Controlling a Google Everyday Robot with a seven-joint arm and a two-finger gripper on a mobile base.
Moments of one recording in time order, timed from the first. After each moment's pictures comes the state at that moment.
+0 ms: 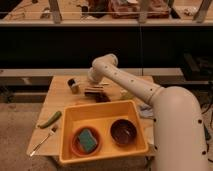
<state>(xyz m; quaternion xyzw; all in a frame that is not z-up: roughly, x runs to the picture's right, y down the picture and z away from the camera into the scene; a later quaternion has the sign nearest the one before) -0.111 -0.043 0.905 -0.15 -0.23 0.05 0.96</state>
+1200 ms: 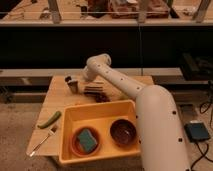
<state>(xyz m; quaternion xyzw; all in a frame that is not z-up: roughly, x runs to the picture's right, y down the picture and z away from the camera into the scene) -0.139 -0.063 0.941 -0.16 -0.23 0.06 0.96</state>
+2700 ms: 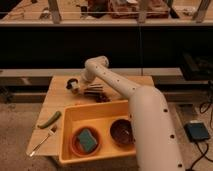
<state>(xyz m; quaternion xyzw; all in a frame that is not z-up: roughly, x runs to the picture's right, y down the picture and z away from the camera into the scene) -0.149 -0.048 0.958 -0.18 -0.23 0.05 0.95</state>
